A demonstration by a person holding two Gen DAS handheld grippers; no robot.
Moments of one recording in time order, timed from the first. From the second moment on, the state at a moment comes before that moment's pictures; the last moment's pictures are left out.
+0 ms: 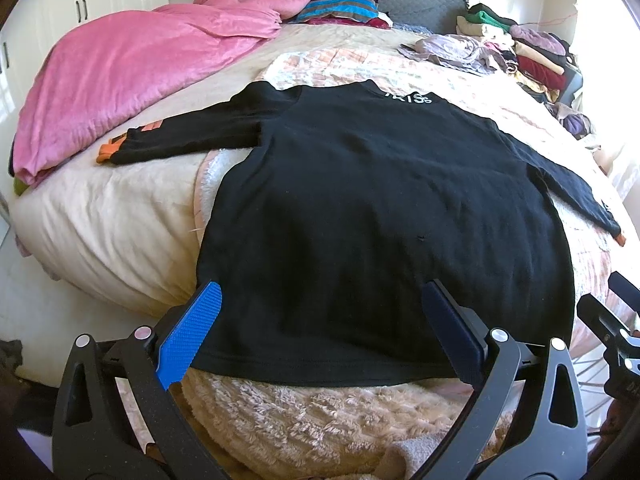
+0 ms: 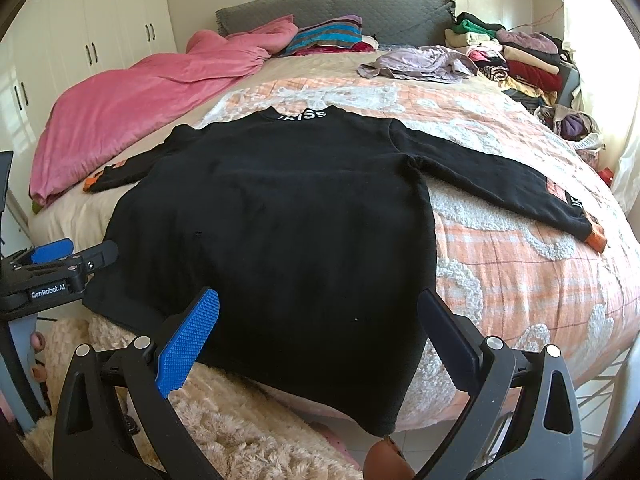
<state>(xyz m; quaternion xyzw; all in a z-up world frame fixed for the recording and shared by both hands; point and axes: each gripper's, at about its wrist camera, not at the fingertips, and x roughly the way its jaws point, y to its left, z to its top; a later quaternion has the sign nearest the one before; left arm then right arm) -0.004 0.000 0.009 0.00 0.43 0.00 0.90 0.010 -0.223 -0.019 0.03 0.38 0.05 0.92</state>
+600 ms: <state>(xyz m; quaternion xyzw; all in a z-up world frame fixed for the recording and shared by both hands) -0.003 -0.001 0.007 0.00 0.43 0.00 0.90 0.011 -0.223 -0.018 0.03 0.38 0.04 0.92</state>
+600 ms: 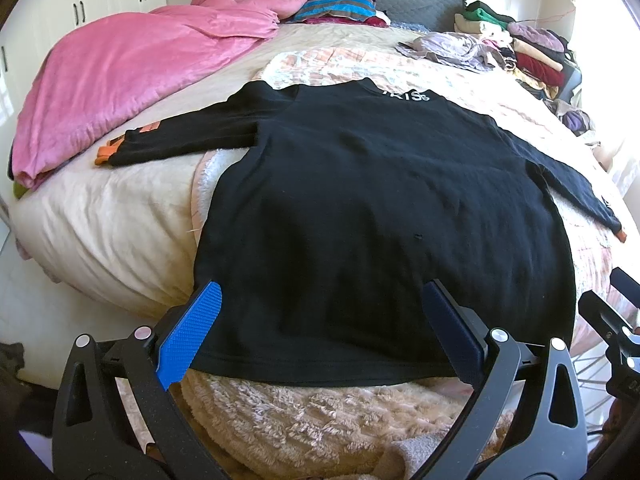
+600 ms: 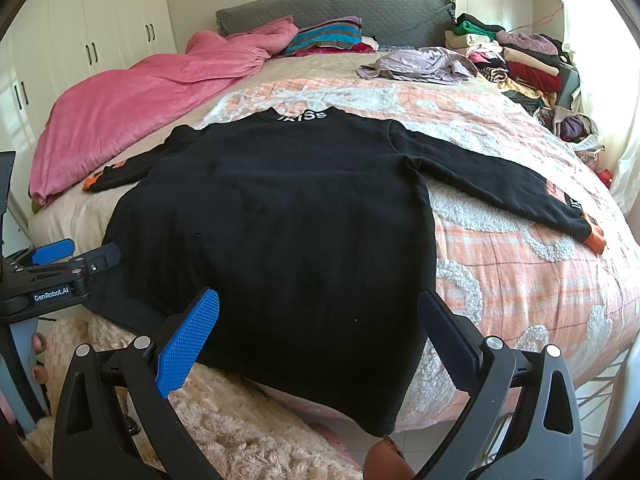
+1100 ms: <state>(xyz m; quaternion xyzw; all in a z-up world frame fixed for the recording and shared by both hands) 0.008 -0.005 0.006 0.00 0.43 0.00 0.90 0.029 -0.234 -0.007 0.05 0.37 0.04 0.93</state>
